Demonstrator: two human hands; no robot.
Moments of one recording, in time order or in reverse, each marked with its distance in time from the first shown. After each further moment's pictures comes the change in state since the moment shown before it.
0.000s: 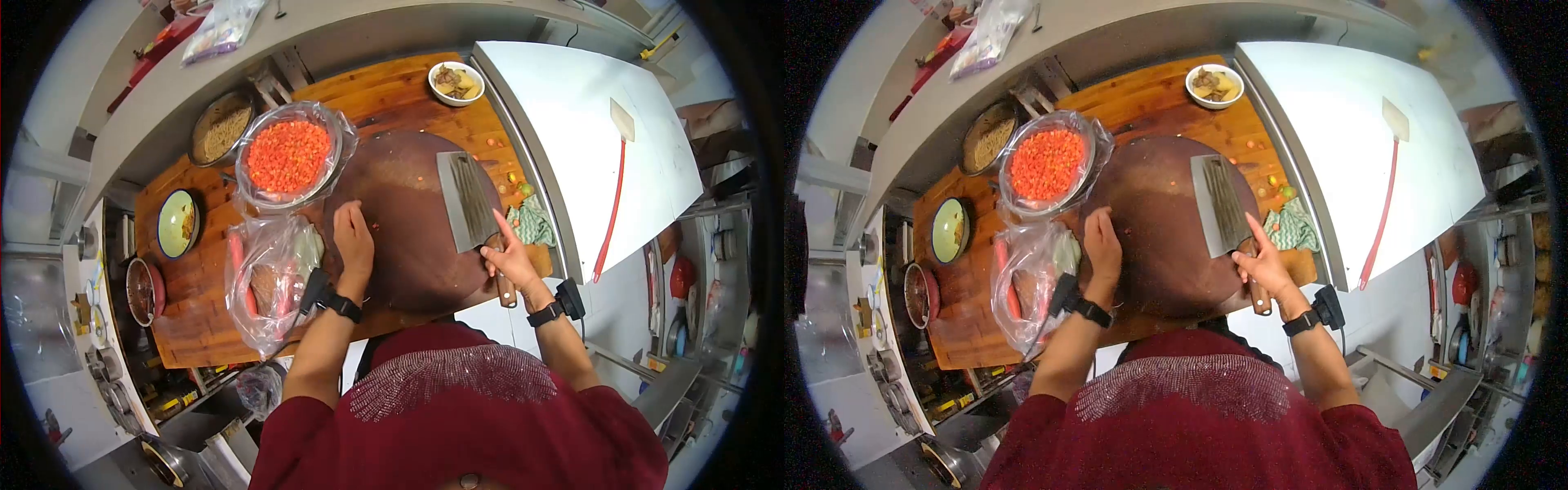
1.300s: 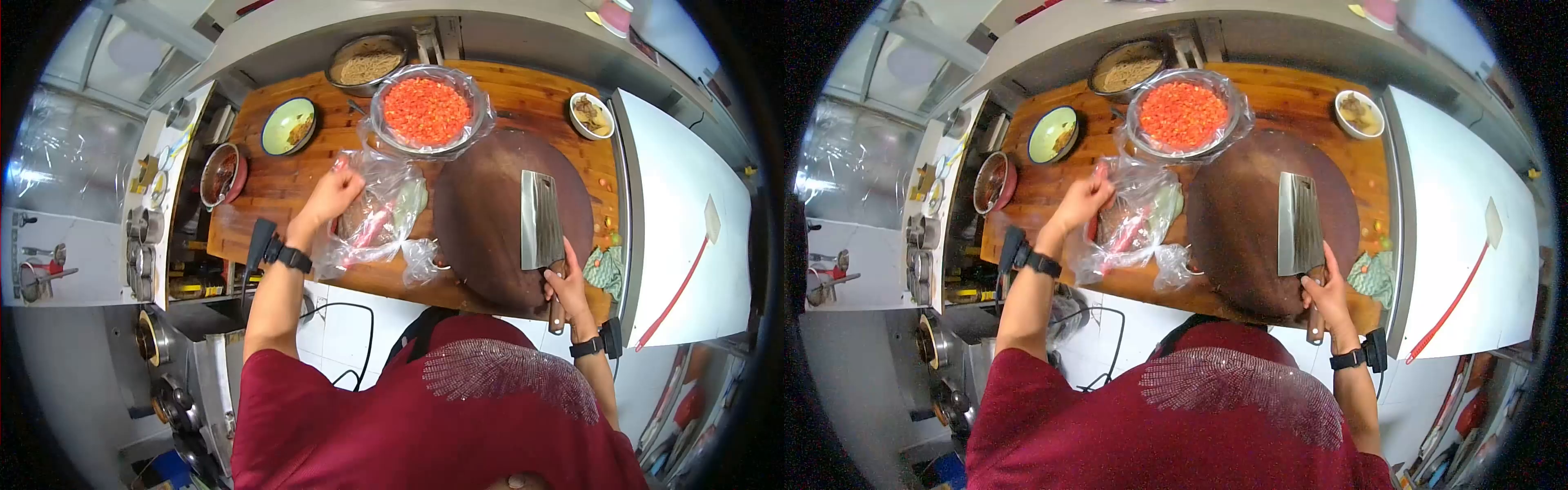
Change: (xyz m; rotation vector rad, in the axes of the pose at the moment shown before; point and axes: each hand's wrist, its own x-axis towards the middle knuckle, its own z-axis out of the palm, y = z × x) left_hand 0.048 -0.018 -0.238 0.345 -0.519 -0.313; right_hand 0.004 -0.003 0.029 -0.119 -0.175 -0.019
